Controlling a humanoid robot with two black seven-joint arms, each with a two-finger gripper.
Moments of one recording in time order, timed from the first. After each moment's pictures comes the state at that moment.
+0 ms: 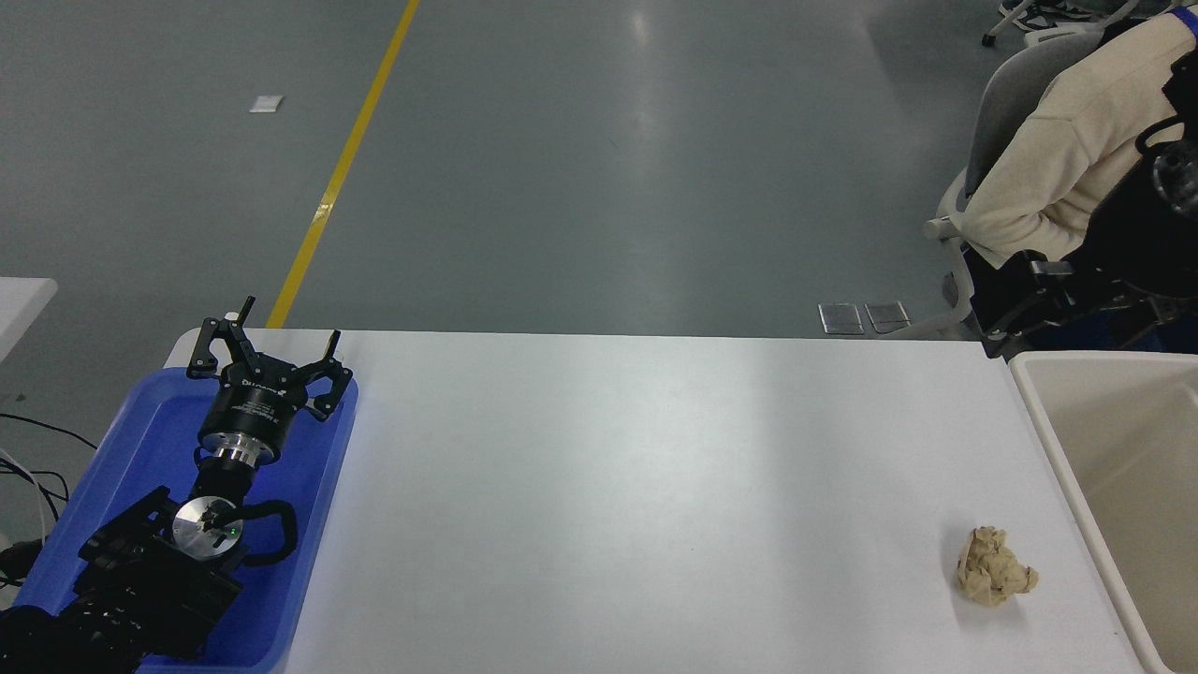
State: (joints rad) left arm -0.63 0.16 -0.93 -0.20 -0.21 -0.79 -0.28; right arm 2.48 -0.37 -1.50 1.52 -0.35 0.79 0.09
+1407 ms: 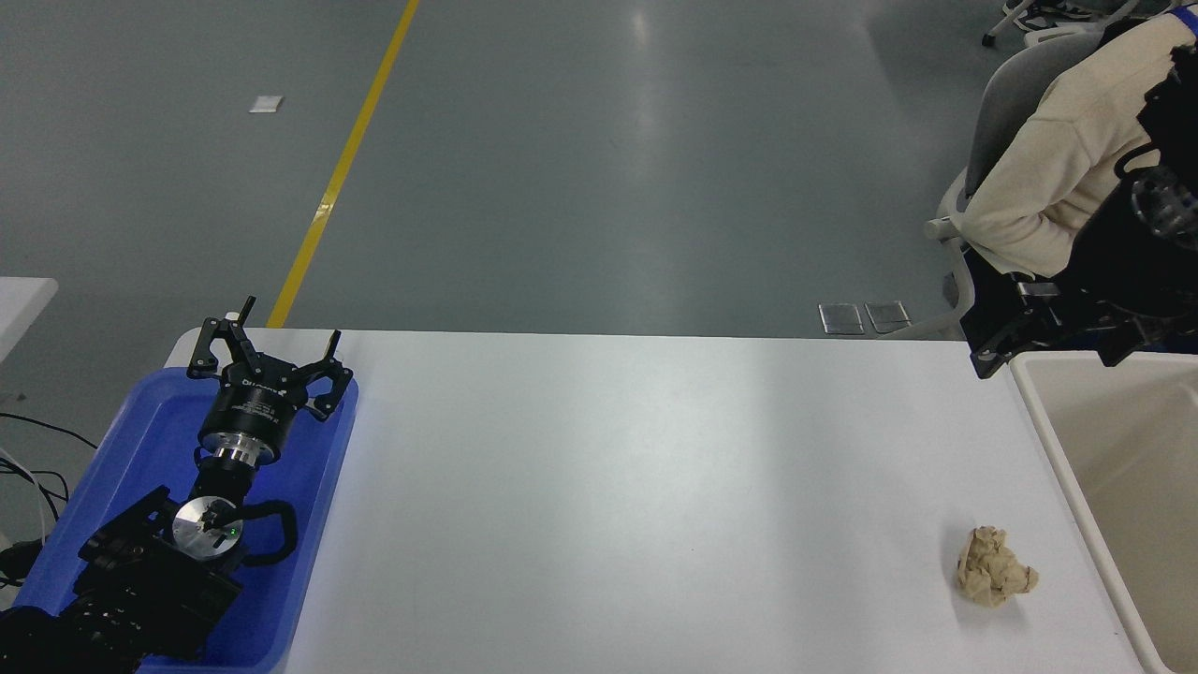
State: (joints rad) left arm -0.63 0.16 -0.93 -0.20 -0.21 -0.79 -0.28; right arm 2.43 -0.37 -1.45 1.52 -0.35 0.79 0.09
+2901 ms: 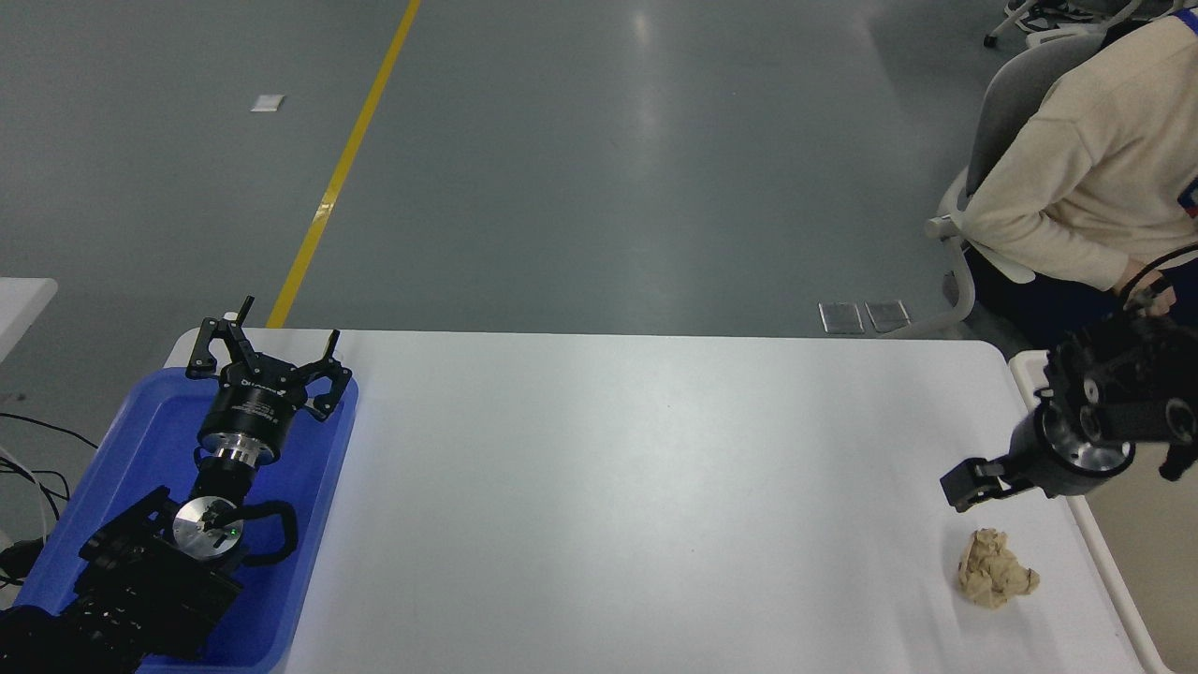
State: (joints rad) left arm -0.63 0.16 -0.93 -0.20 -0.21 -0.79 -0.29; right arm 1.47 -0.40 -1.29 1.12 -0.57 0.31 0.08
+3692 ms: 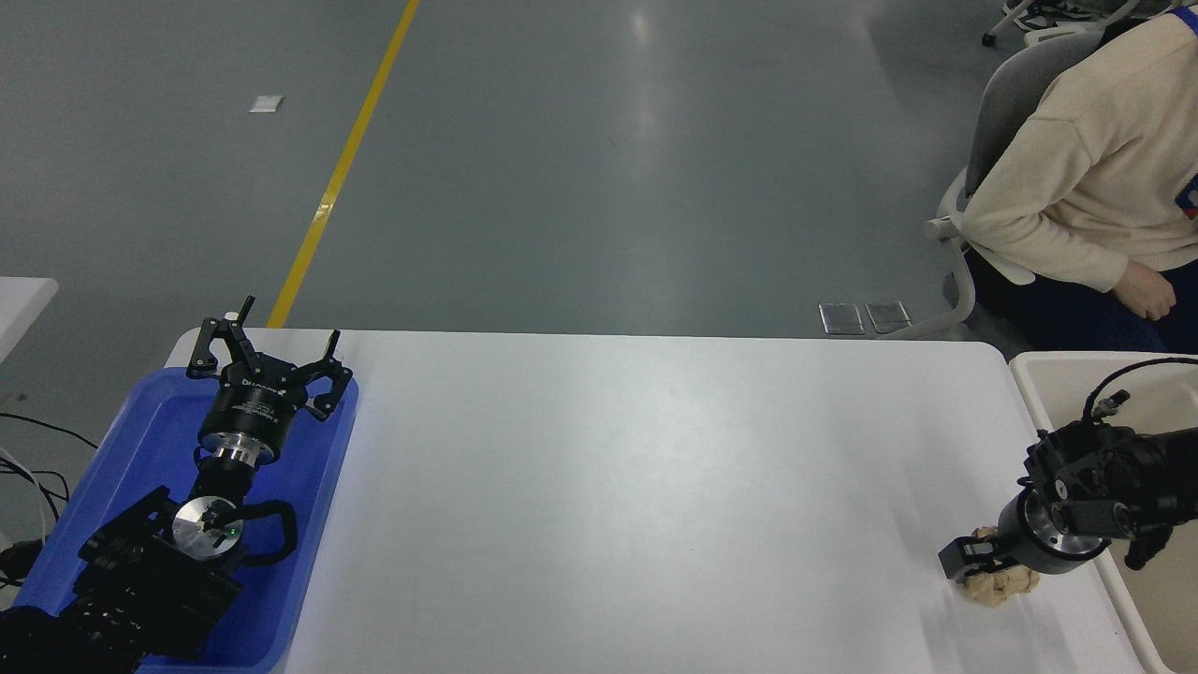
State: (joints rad) left arm -0.63 0.16 -0.93 -0.20 -0.21 -0.79 -0.29; right arm 1.22 -0.38 -1.22 0.92 -0.58 0.27 0.08
